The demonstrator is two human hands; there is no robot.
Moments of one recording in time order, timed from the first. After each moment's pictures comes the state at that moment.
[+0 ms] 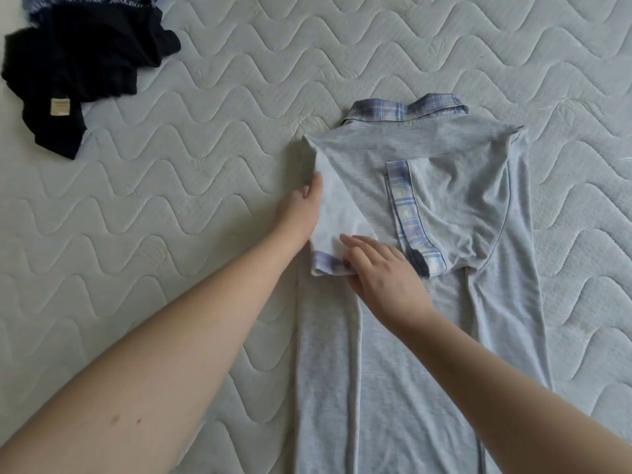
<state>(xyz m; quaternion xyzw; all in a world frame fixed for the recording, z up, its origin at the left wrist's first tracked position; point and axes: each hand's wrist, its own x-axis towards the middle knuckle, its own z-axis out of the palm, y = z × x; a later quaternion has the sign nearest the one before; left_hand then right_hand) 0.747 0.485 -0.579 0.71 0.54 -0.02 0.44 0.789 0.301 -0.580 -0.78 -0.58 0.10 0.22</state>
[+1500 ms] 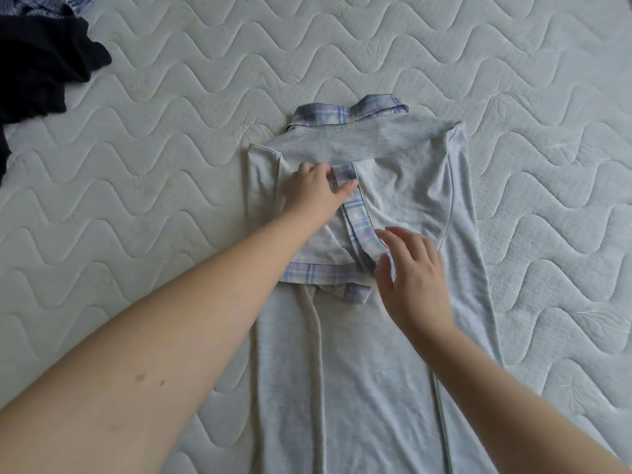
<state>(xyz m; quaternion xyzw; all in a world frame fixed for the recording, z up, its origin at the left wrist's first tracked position) 0.837 0.451 -0.585 0.89 0.36 -0.10 0.26 0.832 0.239 -0.579 -0.90 -0.35 0.03 0.26</state>
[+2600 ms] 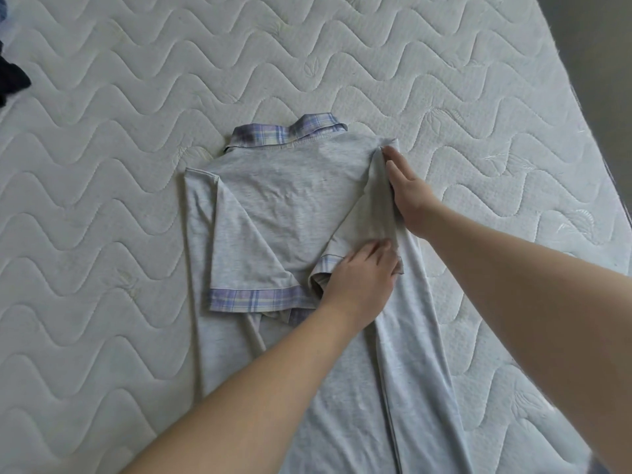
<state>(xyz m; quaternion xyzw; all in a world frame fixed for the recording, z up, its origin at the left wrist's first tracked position) 0.849 0.287 -0.604 0.96 0.08 -0.05 0.26 1.026 0.260 -0.612 -0.78 -0.09 0.37 0.50</state>
